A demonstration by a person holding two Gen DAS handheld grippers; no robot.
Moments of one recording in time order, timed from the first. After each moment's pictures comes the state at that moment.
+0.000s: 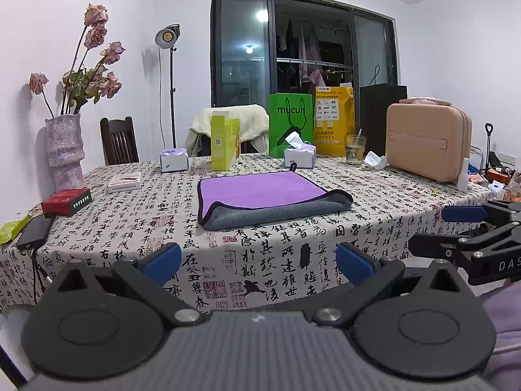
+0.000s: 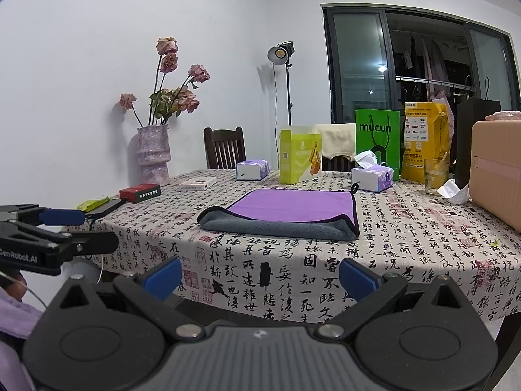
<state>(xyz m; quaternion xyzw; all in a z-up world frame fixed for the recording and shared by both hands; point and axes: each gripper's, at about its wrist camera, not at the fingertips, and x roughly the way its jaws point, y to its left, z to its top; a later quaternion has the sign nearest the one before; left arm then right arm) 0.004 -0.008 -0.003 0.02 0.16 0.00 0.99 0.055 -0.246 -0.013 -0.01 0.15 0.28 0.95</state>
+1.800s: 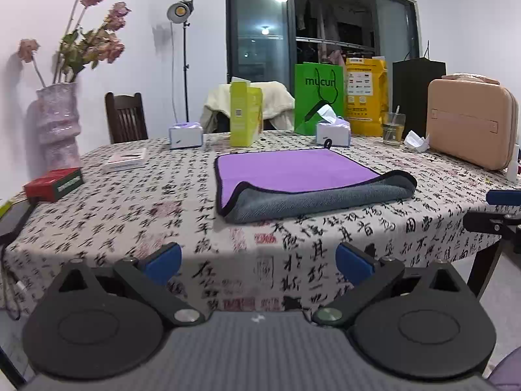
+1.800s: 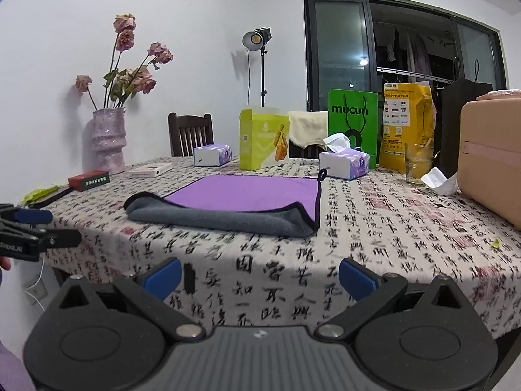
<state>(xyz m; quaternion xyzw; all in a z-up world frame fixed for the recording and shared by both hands) 0.122 0.032 -0.047 0.01 0.19 0.02 0.98 0.165 -0.252 -0.056 -0.02 0.16 0.23 0.96</state>
